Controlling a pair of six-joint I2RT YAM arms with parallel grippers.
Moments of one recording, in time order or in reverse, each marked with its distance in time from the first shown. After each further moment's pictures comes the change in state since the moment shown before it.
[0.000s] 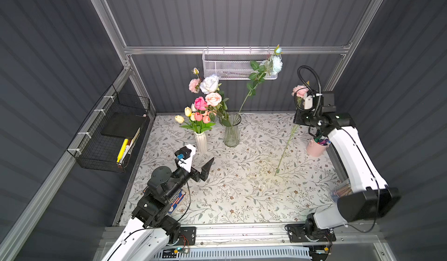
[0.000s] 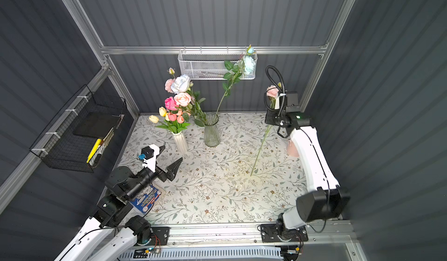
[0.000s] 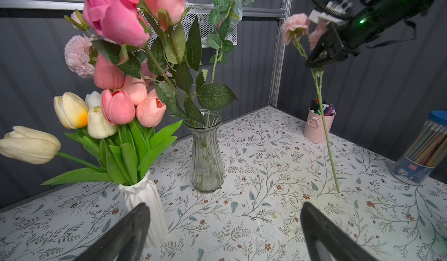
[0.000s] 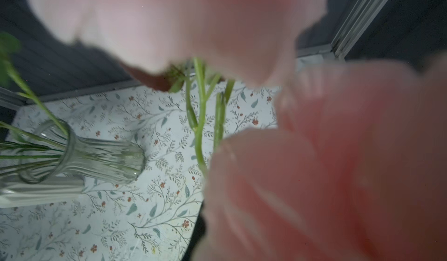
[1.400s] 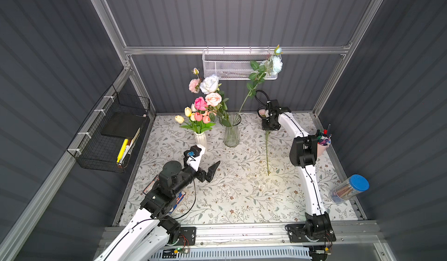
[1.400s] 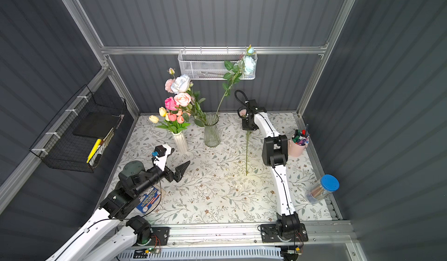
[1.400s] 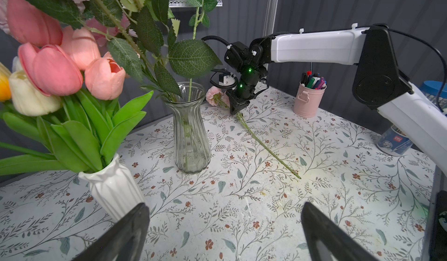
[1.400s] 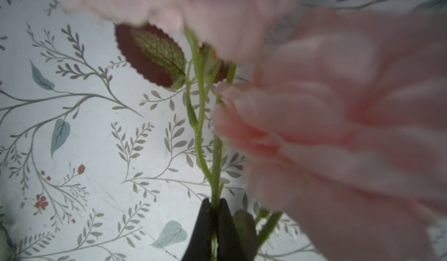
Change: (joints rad) left arm -0.026 0.113 -0.013 0.004 0.047 -0.001; right arm 0.087 1.019 0.718 -0.084 -0.028 -0.063
